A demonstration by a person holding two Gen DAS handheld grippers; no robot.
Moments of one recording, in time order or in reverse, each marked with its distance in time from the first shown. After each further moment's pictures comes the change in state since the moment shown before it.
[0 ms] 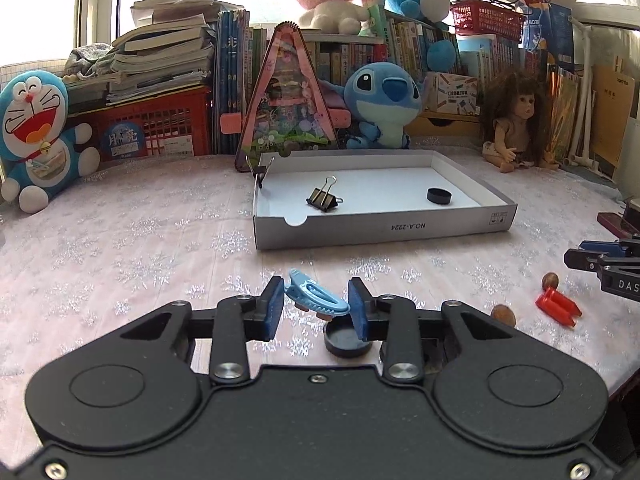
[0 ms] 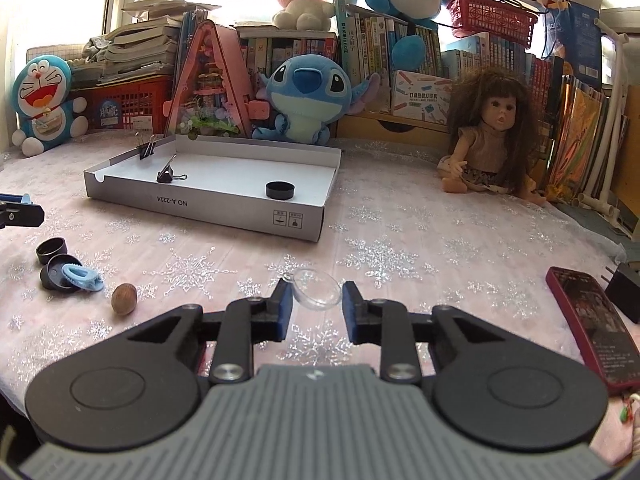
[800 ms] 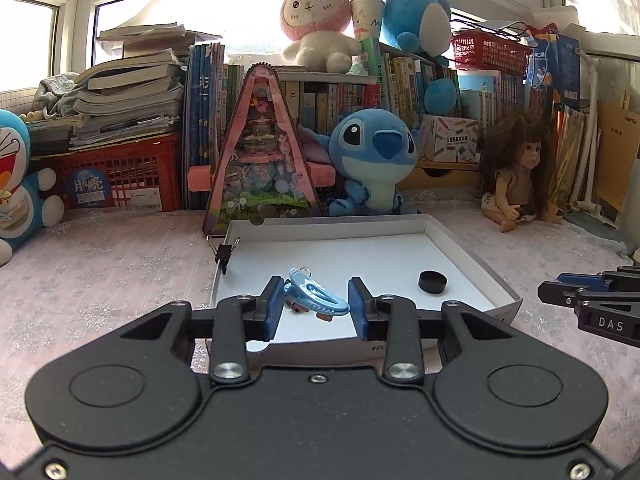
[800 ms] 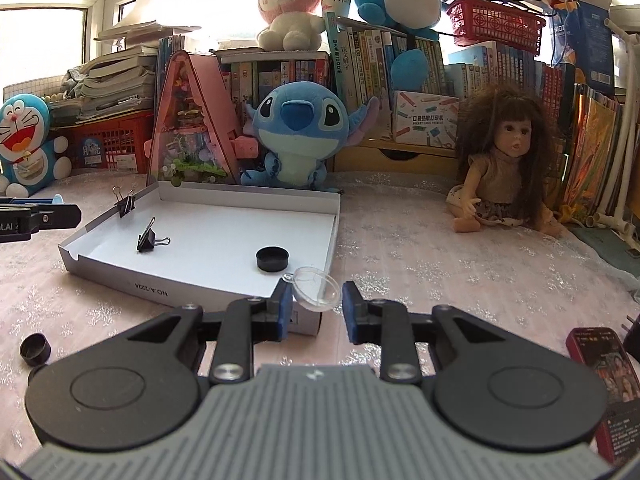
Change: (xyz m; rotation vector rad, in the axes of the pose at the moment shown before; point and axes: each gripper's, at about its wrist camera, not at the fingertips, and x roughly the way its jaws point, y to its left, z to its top) left arm 0.067 -0.021 0.084 -0.019 -0.059 -0.031; right arm 0.047 -0.007 0.068 0.057 -0.011 0.017
